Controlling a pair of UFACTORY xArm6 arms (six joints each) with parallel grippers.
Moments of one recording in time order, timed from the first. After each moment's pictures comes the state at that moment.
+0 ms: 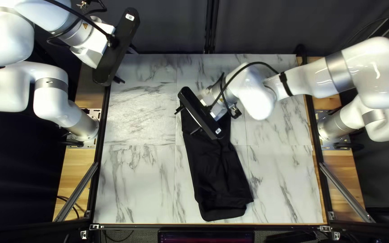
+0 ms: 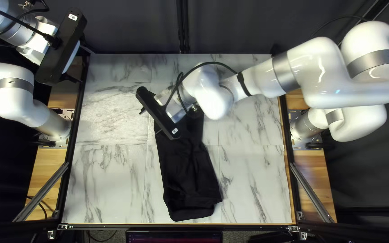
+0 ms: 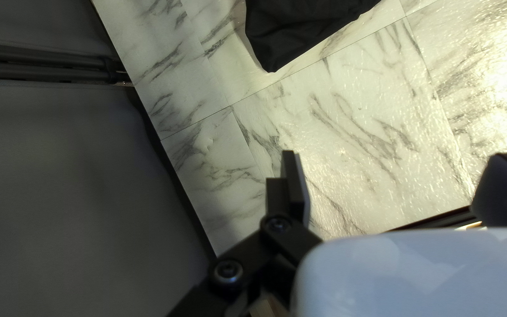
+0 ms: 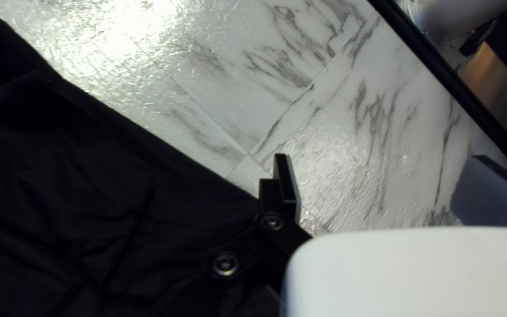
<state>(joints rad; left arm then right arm) 0.17 -0.97 -0.81 0.01 1.38 0.63 0.12 0.03 -0.93 0.40 0.21 -1.05</state>
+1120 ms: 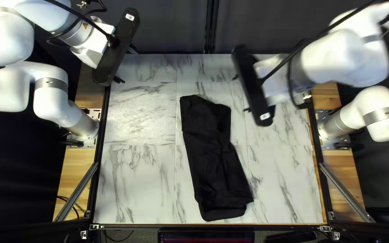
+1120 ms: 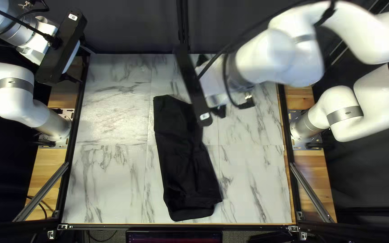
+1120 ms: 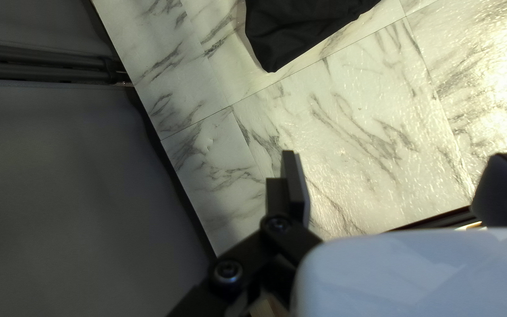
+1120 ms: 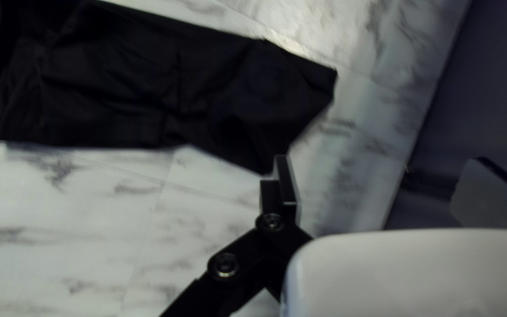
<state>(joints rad) 0.17 -0.97 -0.81 0.01 1.38 0.63 0.21 -0.51 -1.15 -0.38 1.32 -0.08</state>
